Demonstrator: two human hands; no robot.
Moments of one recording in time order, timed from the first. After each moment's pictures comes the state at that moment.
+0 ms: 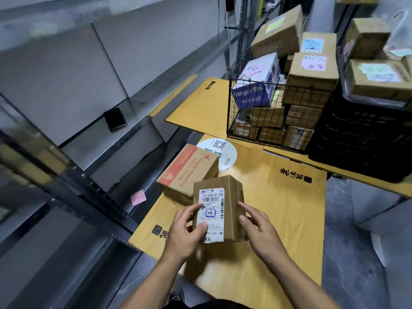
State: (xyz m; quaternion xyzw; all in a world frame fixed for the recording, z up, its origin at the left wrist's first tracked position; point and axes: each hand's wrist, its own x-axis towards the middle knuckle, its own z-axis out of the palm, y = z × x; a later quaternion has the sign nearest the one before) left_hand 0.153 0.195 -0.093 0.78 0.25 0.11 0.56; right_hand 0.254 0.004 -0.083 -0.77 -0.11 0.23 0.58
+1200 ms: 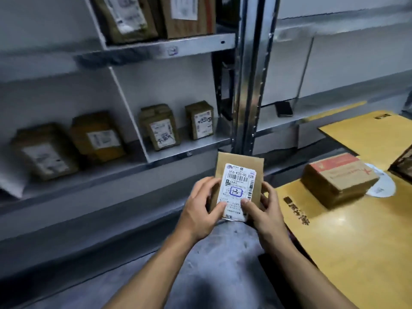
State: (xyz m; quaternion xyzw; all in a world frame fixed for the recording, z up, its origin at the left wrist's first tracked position) left_hand -0.201 0.232 -0.001 0.78 0.39 0.34 0.34; right_hand -0.030 0.161 -0.026 -0.57 -0.33 0.40 0.64
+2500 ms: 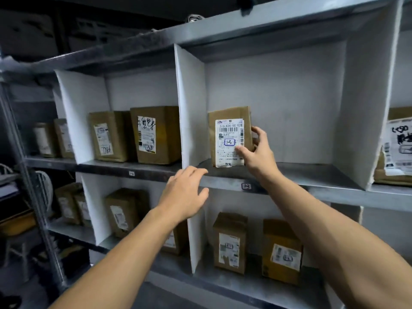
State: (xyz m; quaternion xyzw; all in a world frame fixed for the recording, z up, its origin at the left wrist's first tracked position) left_hand -0.632 0.410 0.258 0.65 0.69 0.26 -0.18; right_hand -0.463 0.552 0.293 -0.32 -0.70 0.30 0.57
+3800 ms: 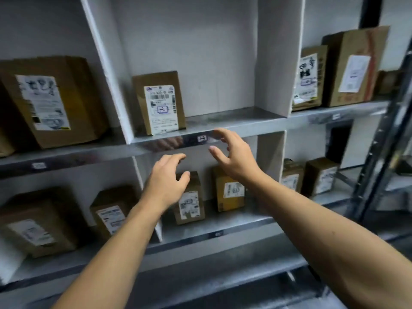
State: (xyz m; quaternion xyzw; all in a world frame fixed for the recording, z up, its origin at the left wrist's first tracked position) left_hand -0.651 0.445 0.184 0.77 0.53 0.36 0.01; right_hand -0.441 0.454 0.197 -0.50 -0.72 0.06 0.48
